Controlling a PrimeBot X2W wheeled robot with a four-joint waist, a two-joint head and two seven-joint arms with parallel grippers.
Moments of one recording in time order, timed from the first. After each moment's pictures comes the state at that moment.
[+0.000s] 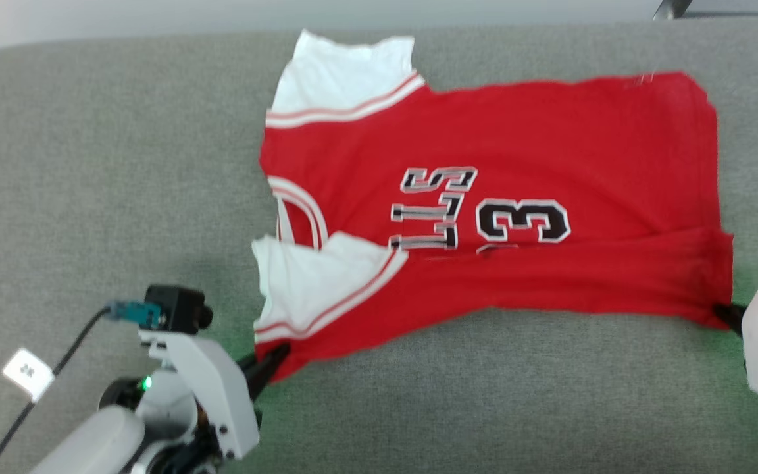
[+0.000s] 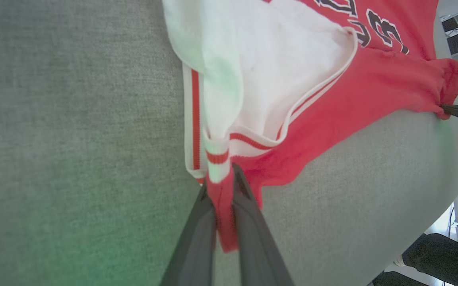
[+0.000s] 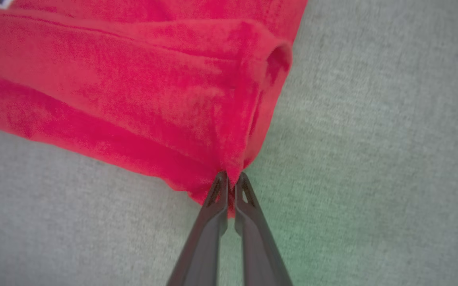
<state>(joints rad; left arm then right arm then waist) -0.36 0.67 -0.65 -0.04 -1.15 0.19 0.35 -0.35 -0.55 0.14 0.09 0.56 0.13 0.87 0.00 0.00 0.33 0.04</state>
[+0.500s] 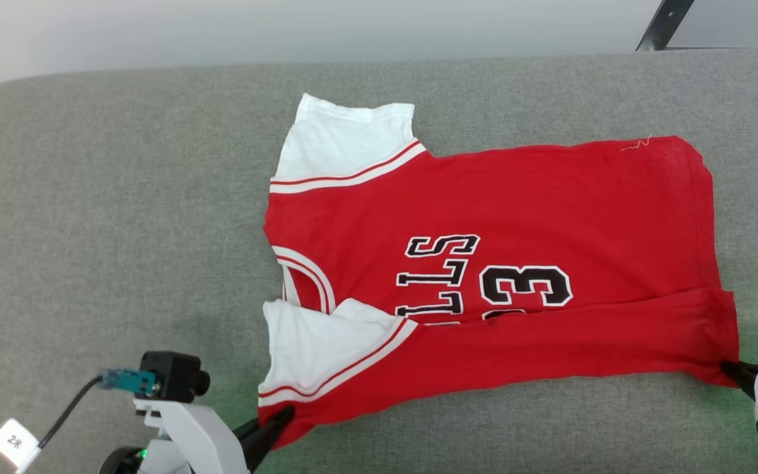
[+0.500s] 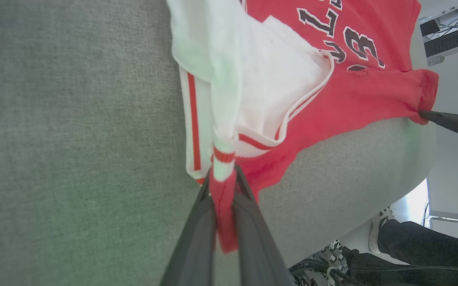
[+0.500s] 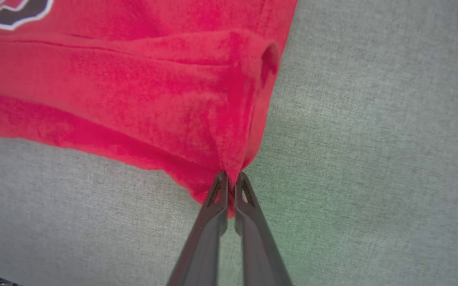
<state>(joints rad) -0.16 0.73 -0.64 -0.23 -1.20 0.26 0.31 -0.14 -0.56 0.07 -0.03 0.59 0.13 0.86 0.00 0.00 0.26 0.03</state>
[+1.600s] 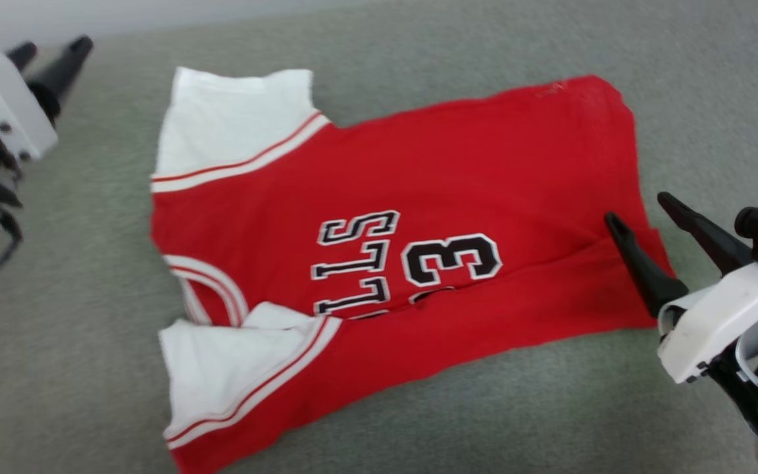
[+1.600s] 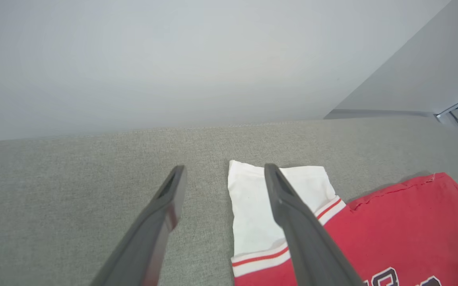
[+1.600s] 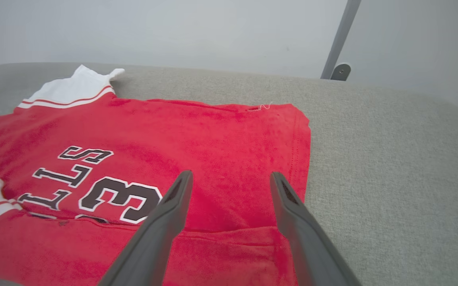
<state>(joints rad) -0.95 0.78 -0.49 0.31 -1.10 0.11 0.45 -0.29 -0.33 0.13 -0.22 0.44 0.13 0.45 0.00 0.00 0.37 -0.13</state>
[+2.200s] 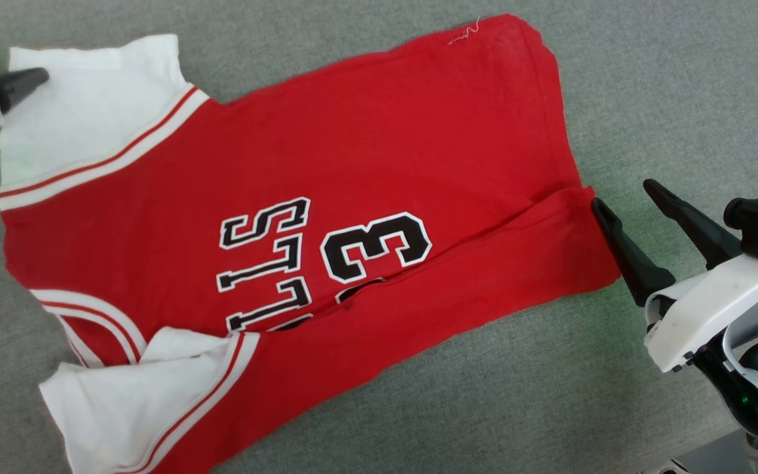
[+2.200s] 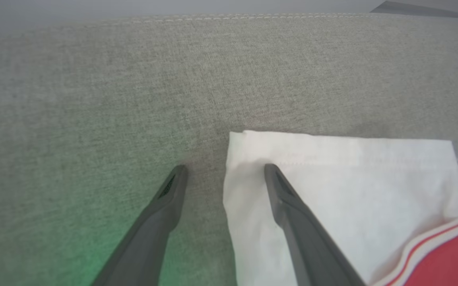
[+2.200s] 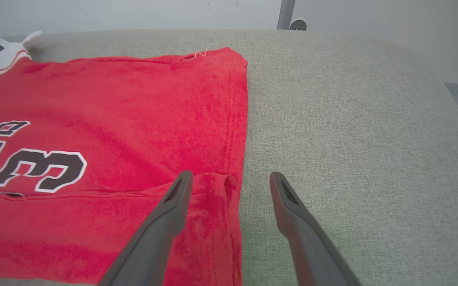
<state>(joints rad) -1.23 0.70 -0.62 0.86 -1.04 -0.07 0.67 -0.33 -0.30 0.16 -0.17 0.44 0.13 0.38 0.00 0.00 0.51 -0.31</state>
